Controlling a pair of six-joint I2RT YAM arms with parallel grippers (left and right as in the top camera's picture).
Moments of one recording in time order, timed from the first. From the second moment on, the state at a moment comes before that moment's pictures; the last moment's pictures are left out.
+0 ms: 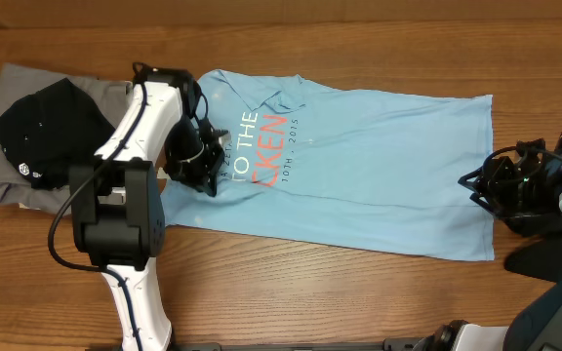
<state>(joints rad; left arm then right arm) -0.11 2.15 1.67 -1.48 0.28 0.22 -0.50 1.53 1.12 -1.04 -0.54 0.20</state>
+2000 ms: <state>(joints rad) -0.15 2.15 1.69 -1.24 0.28 0.27 -0.50 1.53 1.12 -1.04 -0.54 0.20</state>
